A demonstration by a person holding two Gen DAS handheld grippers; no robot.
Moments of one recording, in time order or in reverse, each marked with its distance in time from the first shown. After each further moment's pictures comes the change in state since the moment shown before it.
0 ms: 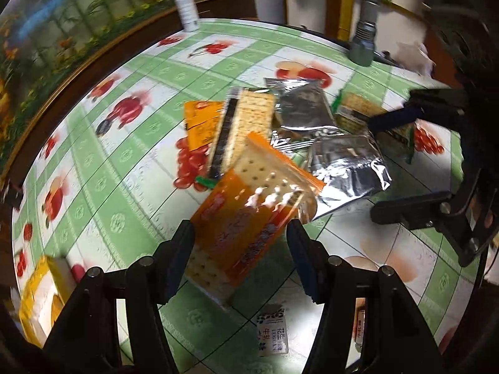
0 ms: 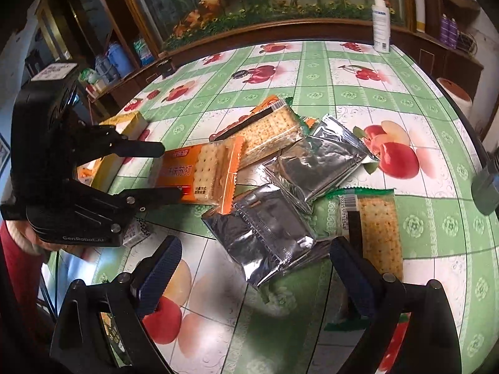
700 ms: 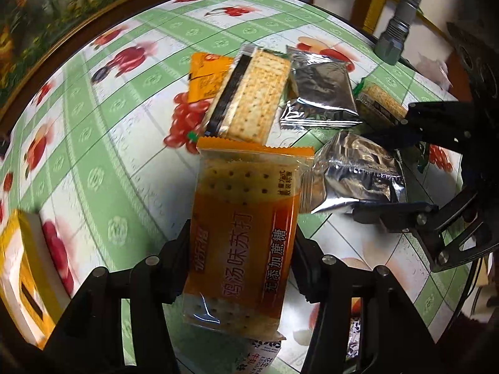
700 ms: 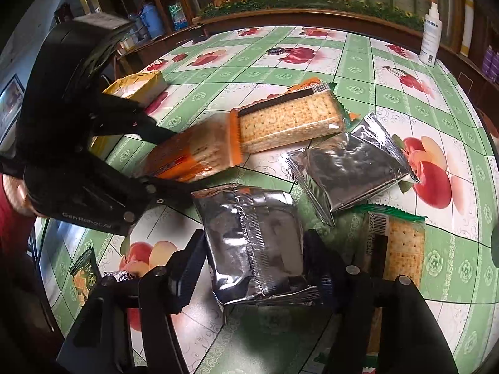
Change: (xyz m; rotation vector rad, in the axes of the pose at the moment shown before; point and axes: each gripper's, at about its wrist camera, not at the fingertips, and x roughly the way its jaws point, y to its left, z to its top) left arm 0.018 0.010 -0.013 -0.228 0.128 -0.036; right arm 0.026 0.004 0.002 -0.171 0.091 0.053
